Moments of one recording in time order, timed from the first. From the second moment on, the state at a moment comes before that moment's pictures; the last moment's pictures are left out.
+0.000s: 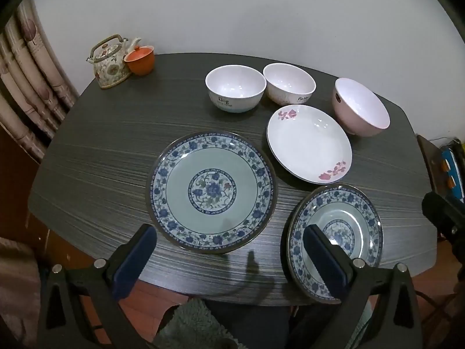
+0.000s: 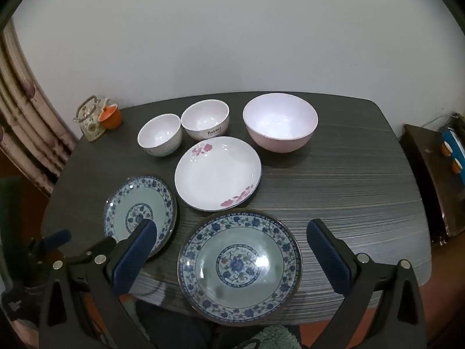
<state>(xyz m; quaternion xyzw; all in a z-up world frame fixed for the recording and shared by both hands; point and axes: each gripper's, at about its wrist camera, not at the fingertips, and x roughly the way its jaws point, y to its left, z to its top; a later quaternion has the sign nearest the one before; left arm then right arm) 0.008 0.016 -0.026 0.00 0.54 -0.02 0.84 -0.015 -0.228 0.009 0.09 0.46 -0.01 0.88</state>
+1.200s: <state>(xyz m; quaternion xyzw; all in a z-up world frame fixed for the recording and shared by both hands) 0.012 0.018 -0.028 0.01 0.54 -0.01 0.84 -0.007 -0.214 -0.002 0.09 0.47 0.00 0.88</state>
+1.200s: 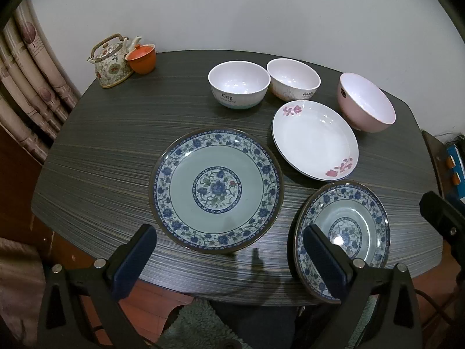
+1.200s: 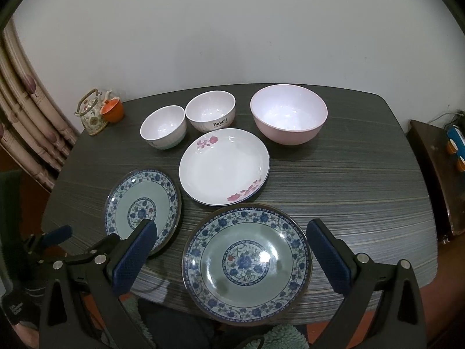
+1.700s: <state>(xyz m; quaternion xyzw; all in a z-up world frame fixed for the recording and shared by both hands) 0.012 0.018 -0.032 0.01 0.55 -0.01 0.84 -0.007 -0.215 -0.005 0.10 0.48 0.00 0.87</state>
